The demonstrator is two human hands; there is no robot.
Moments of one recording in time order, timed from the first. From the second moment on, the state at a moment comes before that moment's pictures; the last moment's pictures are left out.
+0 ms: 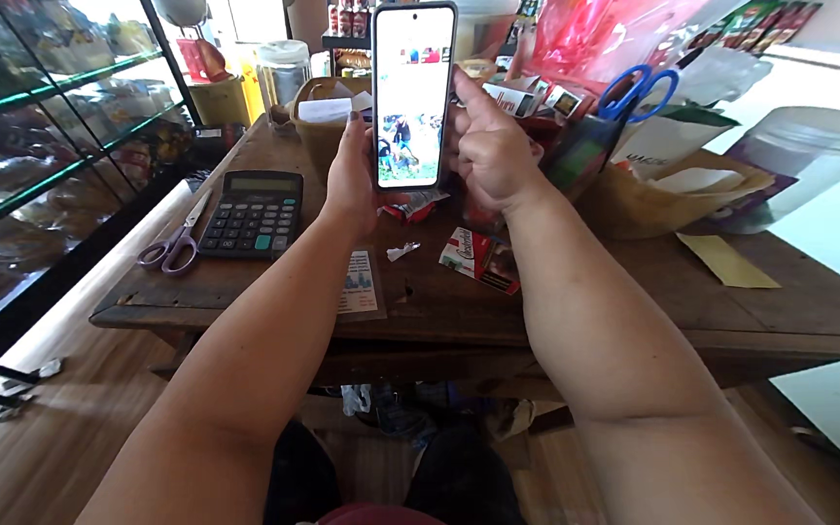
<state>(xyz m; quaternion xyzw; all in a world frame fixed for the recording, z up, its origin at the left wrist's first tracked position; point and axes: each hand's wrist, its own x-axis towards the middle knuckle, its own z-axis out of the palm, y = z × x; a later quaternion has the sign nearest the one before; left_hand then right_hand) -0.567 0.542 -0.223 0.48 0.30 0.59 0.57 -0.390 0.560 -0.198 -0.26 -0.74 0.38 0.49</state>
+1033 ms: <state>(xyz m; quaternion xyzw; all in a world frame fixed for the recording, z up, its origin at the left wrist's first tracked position) -0.567 0.541 -0.221 0.48 0.31 0.60 0.57 -0.388 0.560 -0.197 -0.25 -0.75 0.38 0.48</state>
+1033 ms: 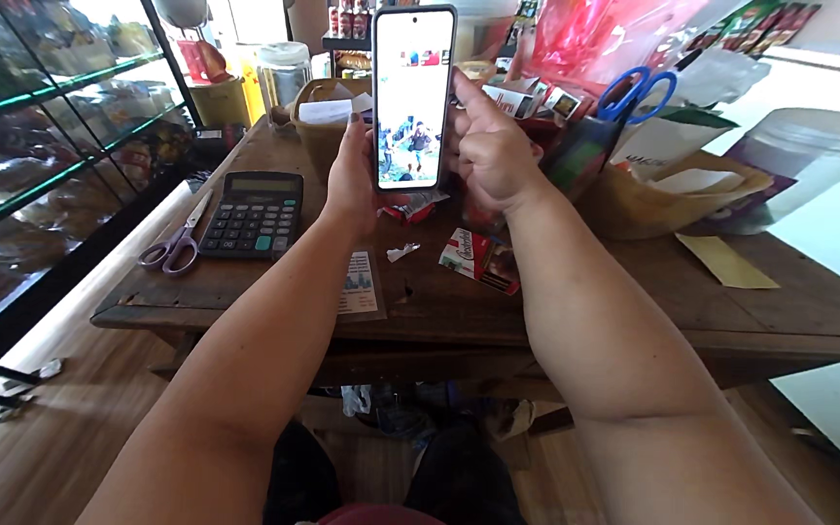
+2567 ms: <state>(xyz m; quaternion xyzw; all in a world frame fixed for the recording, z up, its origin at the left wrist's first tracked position) -0.568 0.542 -0.223 0.49 0.30 0.59 0.57 -0.388 0.559 -0.196 -0.26 -0.74 0.39 0.48</state>
